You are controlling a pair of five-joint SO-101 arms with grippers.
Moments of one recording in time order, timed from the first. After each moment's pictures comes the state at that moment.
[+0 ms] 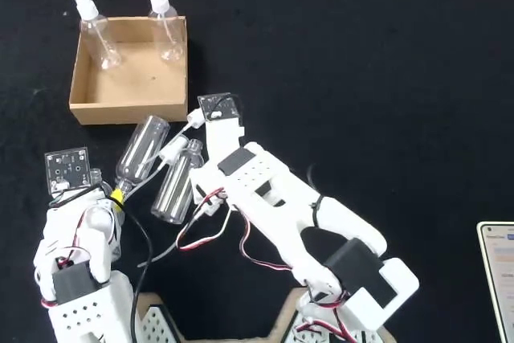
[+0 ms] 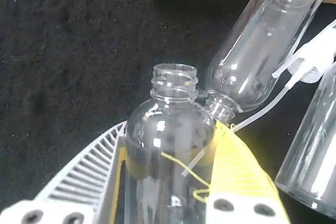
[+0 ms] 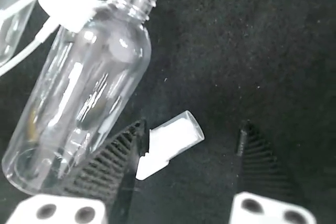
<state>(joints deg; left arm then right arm) -26.3 -103.7 90.7 63.3 -12.5 -39.6 -2.0 37.8 48.5 -26.3</state>
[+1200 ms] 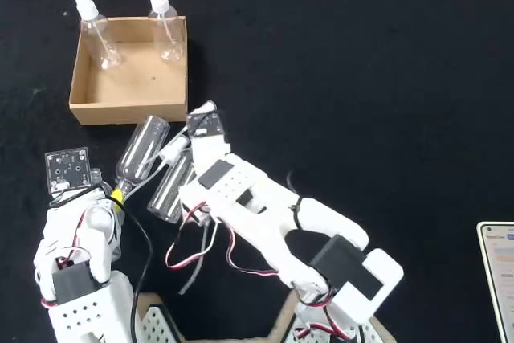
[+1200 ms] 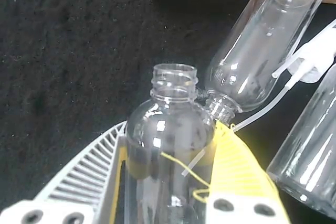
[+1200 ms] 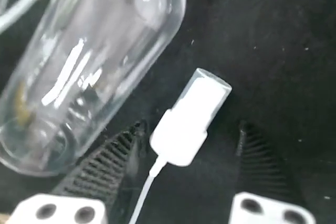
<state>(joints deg) -26.3 -103.7 90.7 63.3 -12.5 -45.7 1.5 36.7 52.1 -31.3</state>
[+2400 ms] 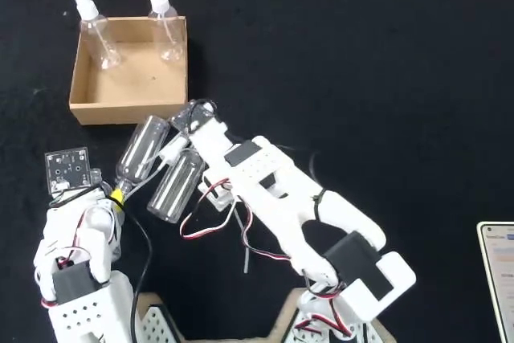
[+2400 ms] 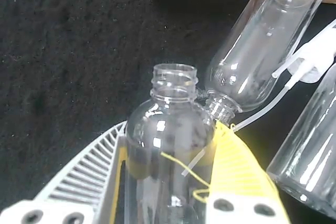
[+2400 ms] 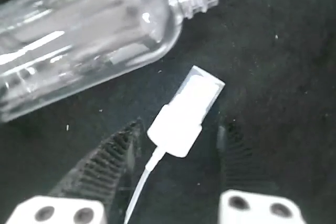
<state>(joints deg) -26.3 -103.7 90.7 63.3 -12.5 -36.3 0.4 36.7 49.7 5.8</state>
